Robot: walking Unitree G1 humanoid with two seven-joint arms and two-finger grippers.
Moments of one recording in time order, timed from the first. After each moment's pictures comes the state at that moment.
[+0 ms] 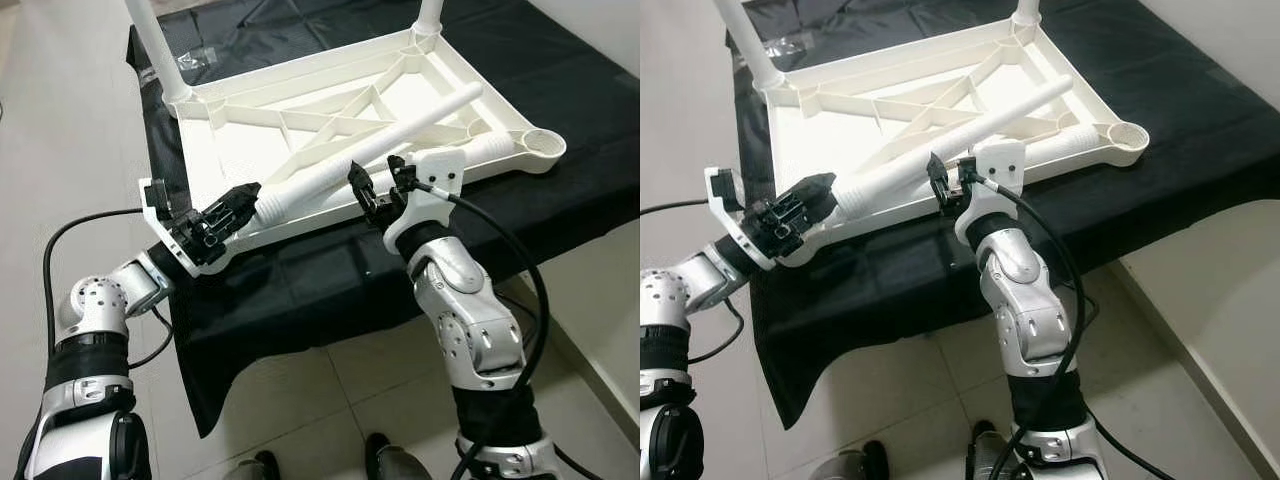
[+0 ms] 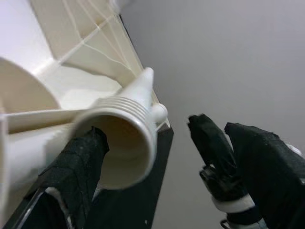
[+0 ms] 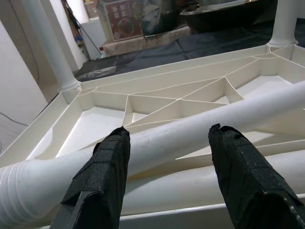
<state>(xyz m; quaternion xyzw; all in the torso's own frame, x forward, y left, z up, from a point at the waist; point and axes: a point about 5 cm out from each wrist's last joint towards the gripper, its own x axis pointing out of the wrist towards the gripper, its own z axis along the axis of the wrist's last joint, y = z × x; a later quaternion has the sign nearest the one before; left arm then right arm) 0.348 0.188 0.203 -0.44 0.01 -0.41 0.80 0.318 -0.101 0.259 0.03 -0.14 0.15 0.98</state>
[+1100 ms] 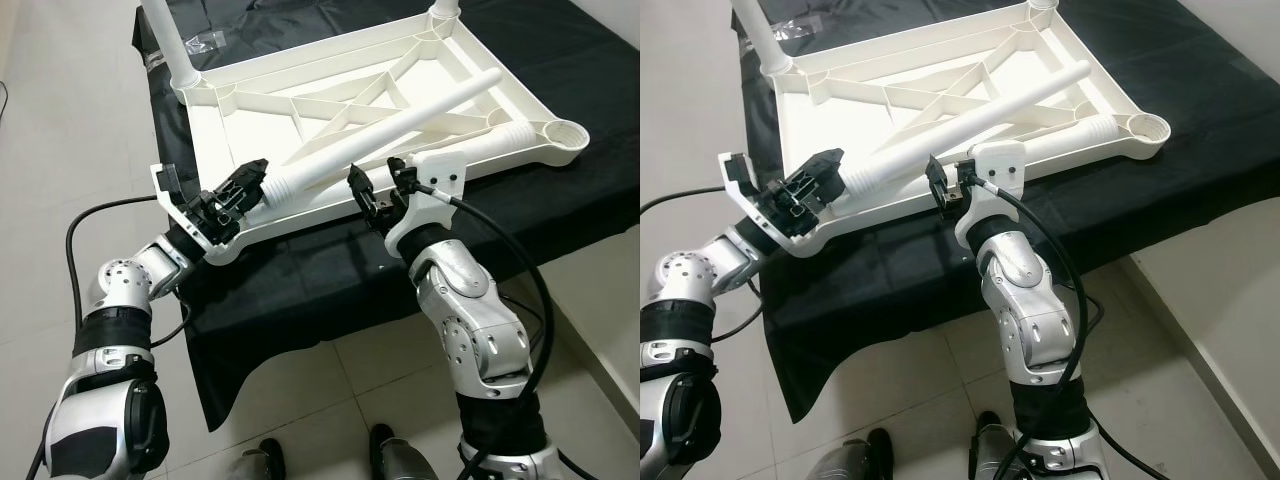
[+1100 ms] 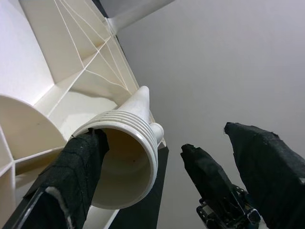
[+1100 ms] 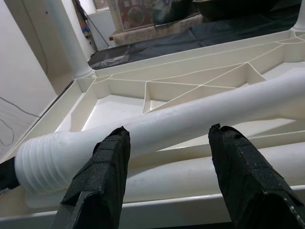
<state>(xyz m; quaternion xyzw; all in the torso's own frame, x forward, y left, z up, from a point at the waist) 0.369 0.165 0.217 -0.46 -0.01 -0.43 0.78 0.313 -0.098 0.256 0.03 -0.13 0.16 0.98</state>
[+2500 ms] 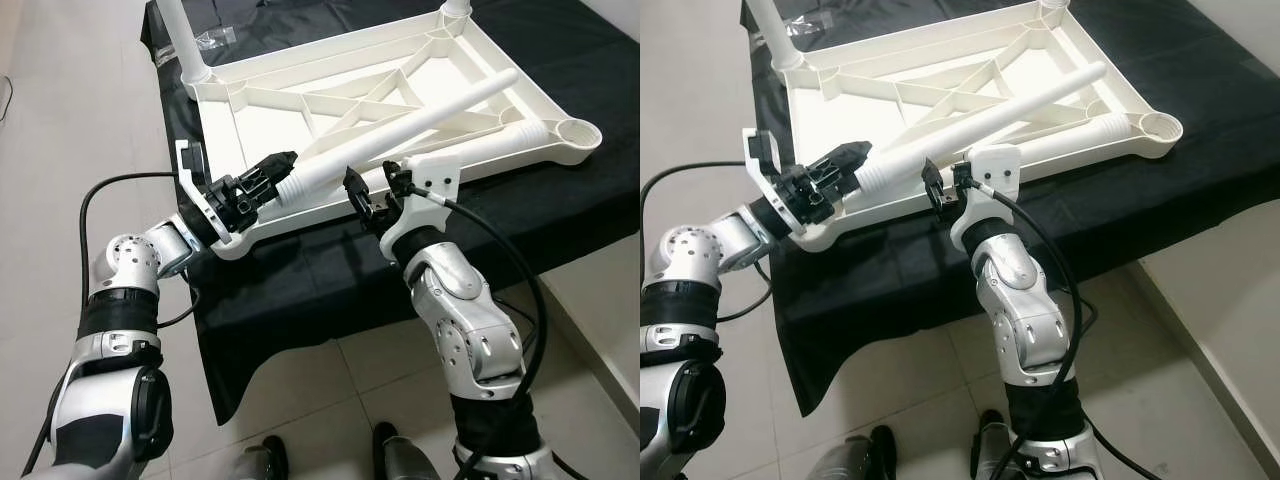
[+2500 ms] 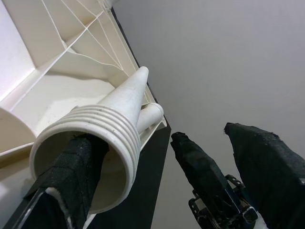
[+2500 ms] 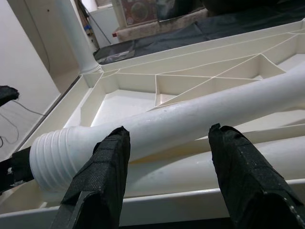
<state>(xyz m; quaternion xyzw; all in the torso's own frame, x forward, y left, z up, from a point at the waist) 0.371 0.149 0.239 -0.42 0.02 -0.45 0.79 0.314 -0.096 0.252 0.04 -0.12 0.16 0.98</state>
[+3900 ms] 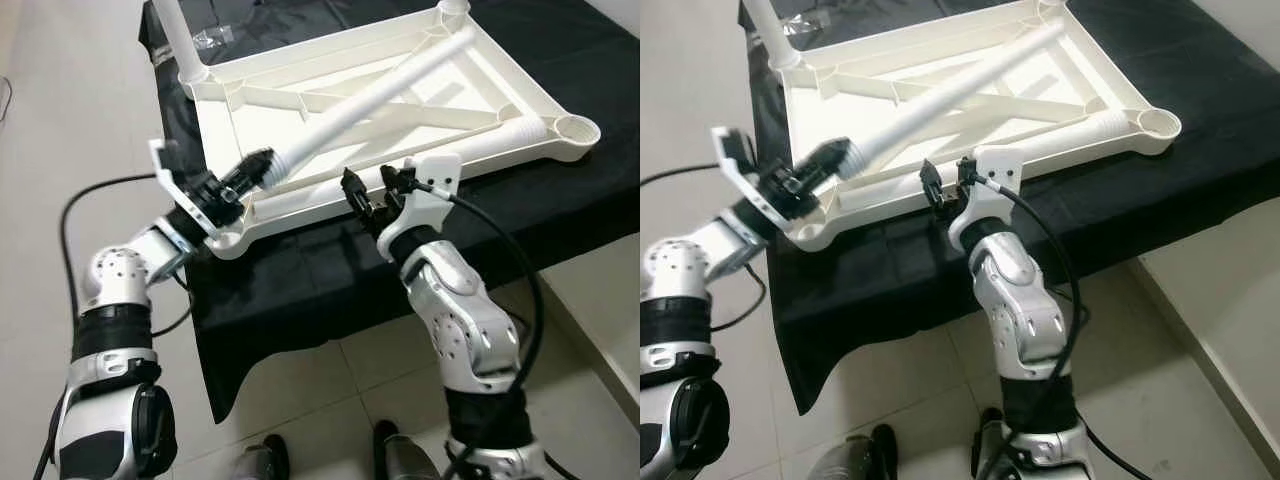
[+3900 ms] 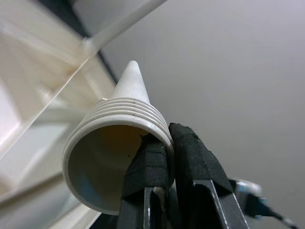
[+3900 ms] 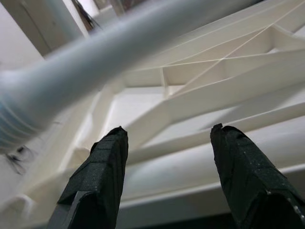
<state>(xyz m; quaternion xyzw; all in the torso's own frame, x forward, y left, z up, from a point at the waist) 0.352 0.167 0.269 -0.42 -0.08 -0.44 0.79 0.323 -0.089 0.251 0.12 -0.10 0.17 0.97</state>
